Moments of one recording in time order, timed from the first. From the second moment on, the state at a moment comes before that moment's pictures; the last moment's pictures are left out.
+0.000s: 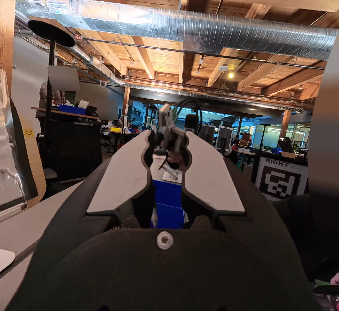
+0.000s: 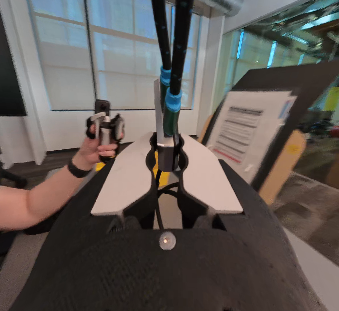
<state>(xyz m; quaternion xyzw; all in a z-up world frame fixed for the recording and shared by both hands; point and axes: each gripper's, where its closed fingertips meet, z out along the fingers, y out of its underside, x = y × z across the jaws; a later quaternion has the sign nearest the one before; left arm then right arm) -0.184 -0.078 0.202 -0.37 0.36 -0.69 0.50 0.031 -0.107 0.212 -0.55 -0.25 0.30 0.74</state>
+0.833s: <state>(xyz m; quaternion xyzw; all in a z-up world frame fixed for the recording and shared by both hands) -0.162 -0.108 0.197 -0.36 0.42 -0.69 0.46 0.255 -0.024 -0.056 -0.86 0.04 0.31 0.39</state>
